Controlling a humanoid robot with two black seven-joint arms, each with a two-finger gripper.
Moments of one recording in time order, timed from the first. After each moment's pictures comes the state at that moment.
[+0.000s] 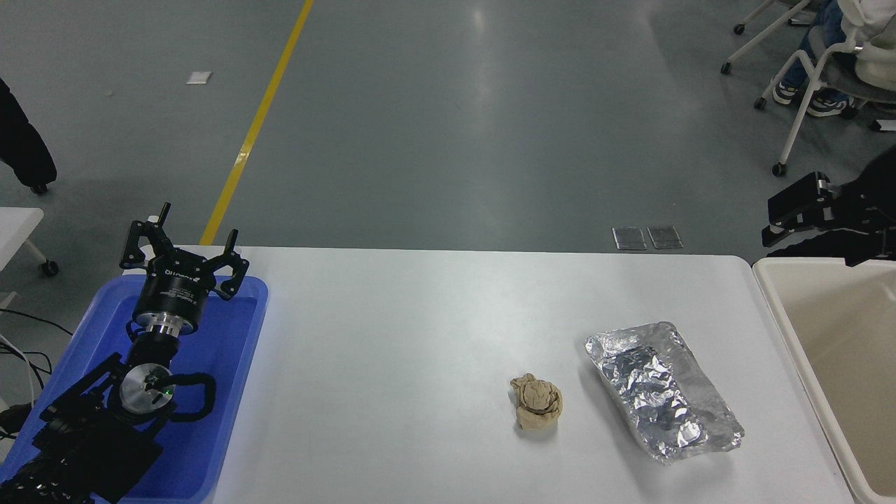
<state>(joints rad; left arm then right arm) -0.52 0.25 -1.00 -0.52 -0.07 -0.60 -0.41 2.19 -0.65 -1.40 1.25 -0.34 0.79 0.10</state>
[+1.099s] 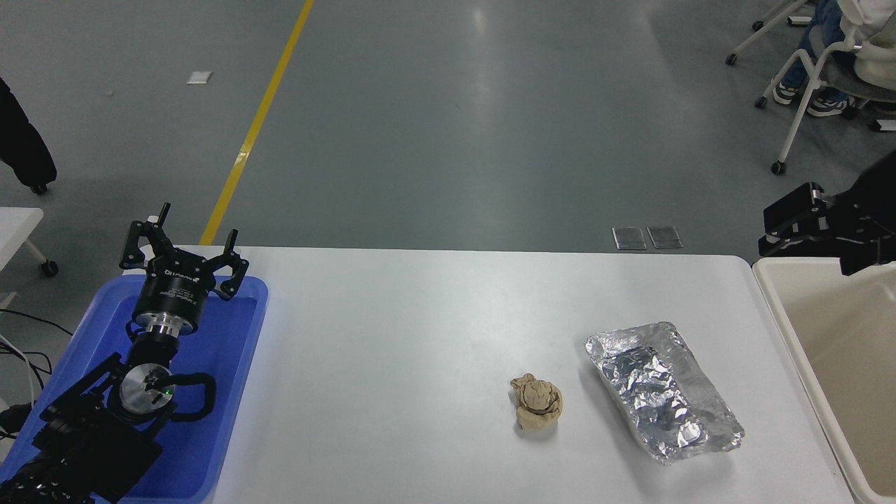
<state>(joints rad) -0.52 0.25 -1.00 -0.52 -0.07 -0.60 -0.41 2.17 -0.64 -1.40 1.24 -0.34 0.79 0.10</state>
